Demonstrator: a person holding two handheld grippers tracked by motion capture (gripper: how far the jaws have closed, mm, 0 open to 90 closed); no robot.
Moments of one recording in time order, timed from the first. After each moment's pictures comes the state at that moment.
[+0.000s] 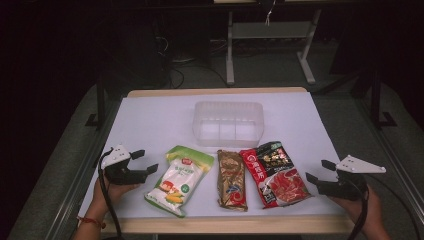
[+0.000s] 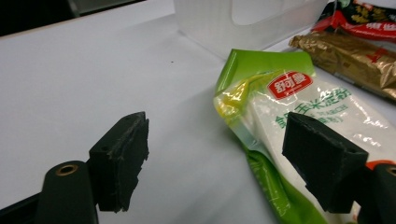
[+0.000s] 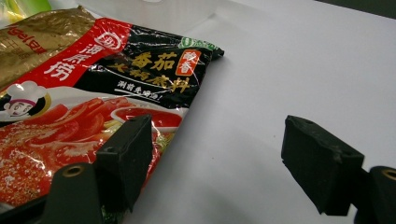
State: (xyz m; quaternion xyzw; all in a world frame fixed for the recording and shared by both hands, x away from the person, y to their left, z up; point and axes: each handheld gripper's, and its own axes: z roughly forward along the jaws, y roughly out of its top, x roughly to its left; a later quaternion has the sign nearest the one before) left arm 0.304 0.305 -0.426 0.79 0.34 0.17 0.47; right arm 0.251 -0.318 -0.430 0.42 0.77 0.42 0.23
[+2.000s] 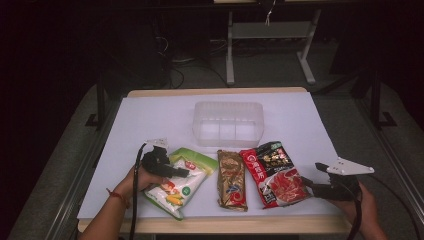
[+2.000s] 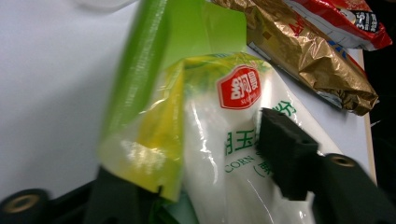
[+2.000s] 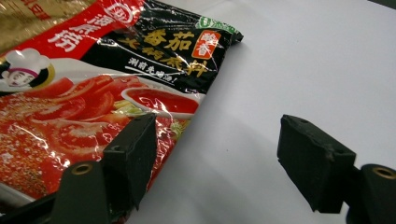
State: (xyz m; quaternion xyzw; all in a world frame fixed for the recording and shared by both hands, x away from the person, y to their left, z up) left arm 0.361 0.232 -0.449 0.86 0.28 -0.08 0.42; right arm 0.253 -0.305 -0.436 0.39 0.80 0.39 0.23
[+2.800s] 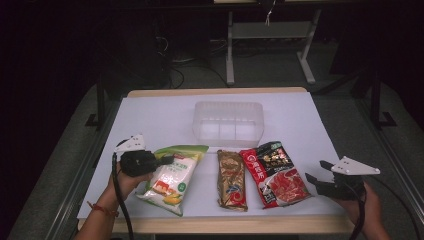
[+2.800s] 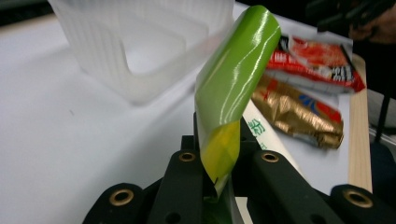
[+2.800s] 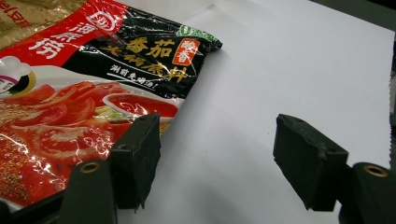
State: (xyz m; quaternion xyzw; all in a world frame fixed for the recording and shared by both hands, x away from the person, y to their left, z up) left arm 0.310 0.261 -0.382 0.81 0.26 0.08 0.52; right arm 0.250 -0.312 -0.431 0.40 0.79 0.39 0.25
